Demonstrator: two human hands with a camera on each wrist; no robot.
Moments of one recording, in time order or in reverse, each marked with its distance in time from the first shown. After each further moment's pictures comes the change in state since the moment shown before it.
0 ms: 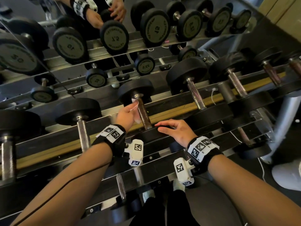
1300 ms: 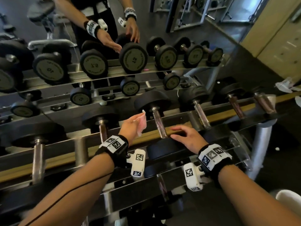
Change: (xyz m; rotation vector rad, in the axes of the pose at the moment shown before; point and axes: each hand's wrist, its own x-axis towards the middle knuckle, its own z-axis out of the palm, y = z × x) left_hand 0.015 0.068 0.160 -0.139 -0.037 0.065; right_hand -0.011 -0.035 -0.206 -0.447 0.115 0.076
